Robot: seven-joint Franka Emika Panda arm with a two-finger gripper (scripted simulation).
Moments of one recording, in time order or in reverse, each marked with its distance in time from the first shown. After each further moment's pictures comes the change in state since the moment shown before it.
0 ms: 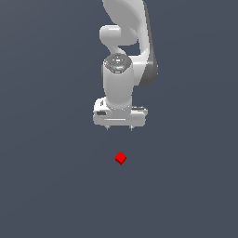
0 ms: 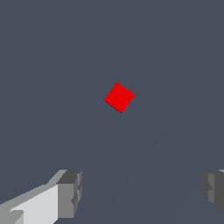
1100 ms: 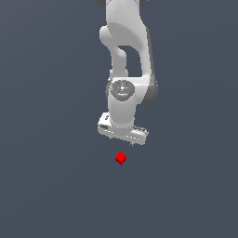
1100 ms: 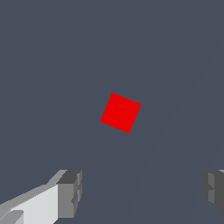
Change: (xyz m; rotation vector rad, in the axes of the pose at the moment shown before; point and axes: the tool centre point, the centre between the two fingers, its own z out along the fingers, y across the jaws) arm 0.027 -0.009 0.061 -0.011 -0.002 0.244
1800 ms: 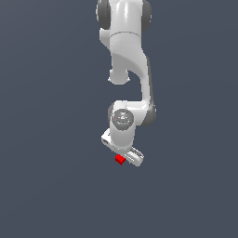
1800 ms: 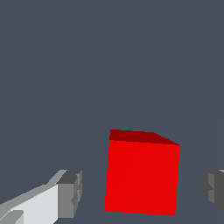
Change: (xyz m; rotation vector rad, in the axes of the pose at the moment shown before) arm 0.035 -0.009 0.078 -0.013 -0.006 0.313
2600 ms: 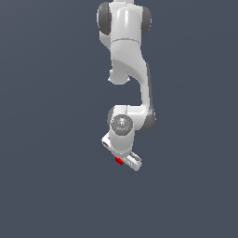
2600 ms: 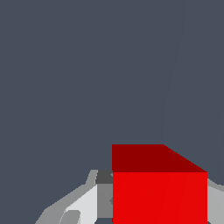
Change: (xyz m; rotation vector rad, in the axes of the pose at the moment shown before) arm 0.008 -0.003 0.016 -0.001 -0.001 0.069
